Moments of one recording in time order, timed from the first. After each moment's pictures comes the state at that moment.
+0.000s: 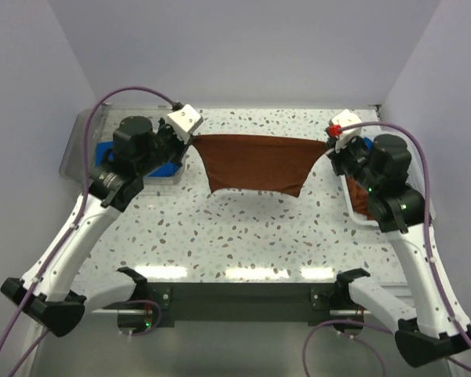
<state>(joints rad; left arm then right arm) -0.49 1.14 1.34 -0.49 0.10 0.30 0.25 0.94 1.22 -0.55 -0.14 -0.38</state>
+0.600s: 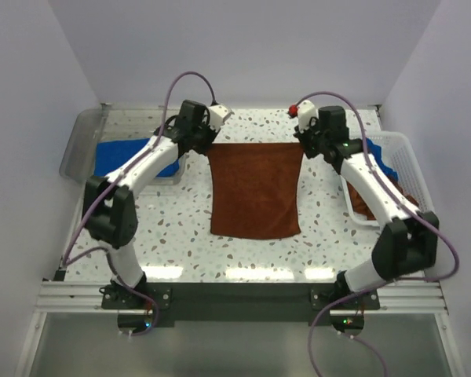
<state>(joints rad) -0.44 1.67 1.47 -0.47 0.04 0.26 0.25 1.39 1.27 -0.45 -0.11 -0.37</state>
